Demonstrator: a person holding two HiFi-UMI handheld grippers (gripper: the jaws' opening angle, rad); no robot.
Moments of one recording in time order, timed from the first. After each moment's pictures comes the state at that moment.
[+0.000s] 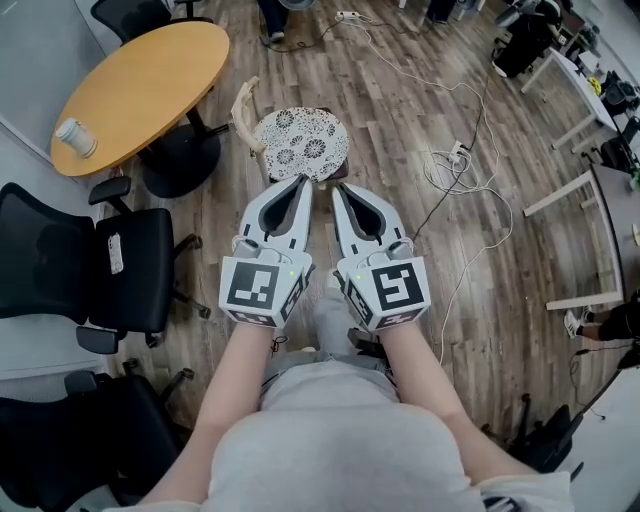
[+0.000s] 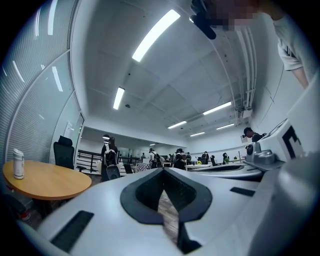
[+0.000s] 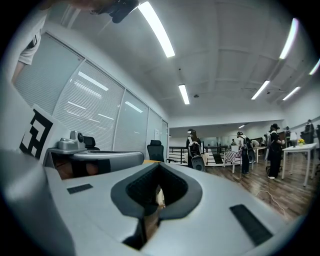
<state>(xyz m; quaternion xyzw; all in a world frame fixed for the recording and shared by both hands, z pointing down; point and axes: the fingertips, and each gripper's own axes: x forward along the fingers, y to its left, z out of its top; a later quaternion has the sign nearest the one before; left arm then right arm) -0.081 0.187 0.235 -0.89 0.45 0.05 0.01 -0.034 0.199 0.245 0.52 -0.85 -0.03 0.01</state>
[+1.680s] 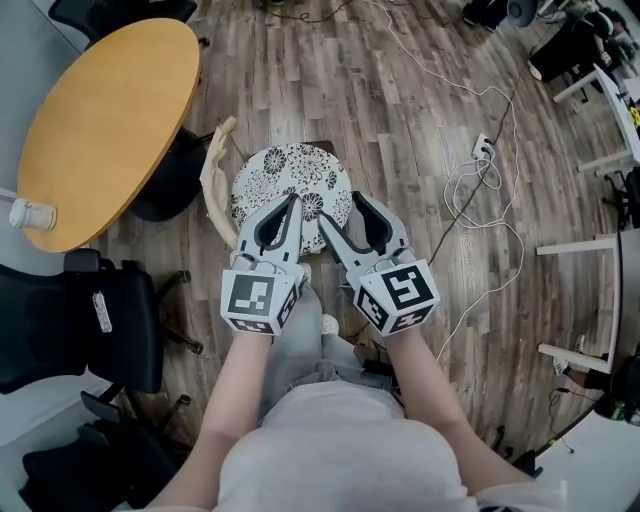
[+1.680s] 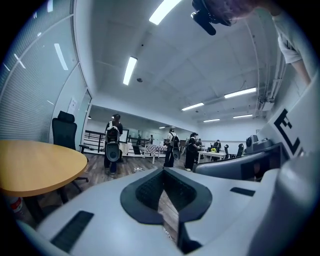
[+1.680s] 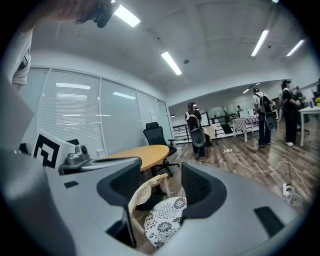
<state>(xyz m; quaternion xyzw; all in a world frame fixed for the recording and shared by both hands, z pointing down) -0.035 -0.183 0.334 -0.87 0.49 -0.03 -0.09 0.030 -0.170 0.333 0.46 -0.87 0.13 0.04</state>
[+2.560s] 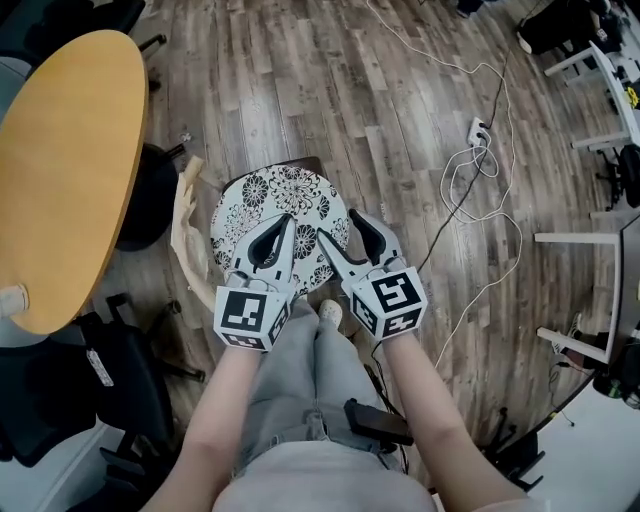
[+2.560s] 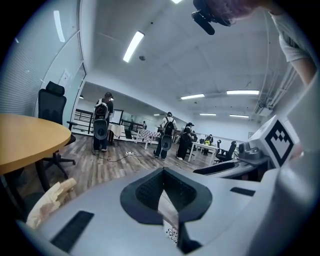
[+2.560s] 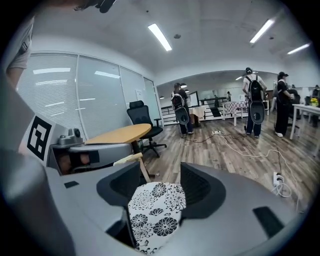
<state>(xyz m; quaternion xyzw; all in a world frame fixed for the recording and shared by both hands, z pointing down) -0.033 -0.326 0.452 -0.89 0.43 -0.07 -0.16 0.041 -0.310 0.473 0.50 -0.83 0.20 0.14</state>
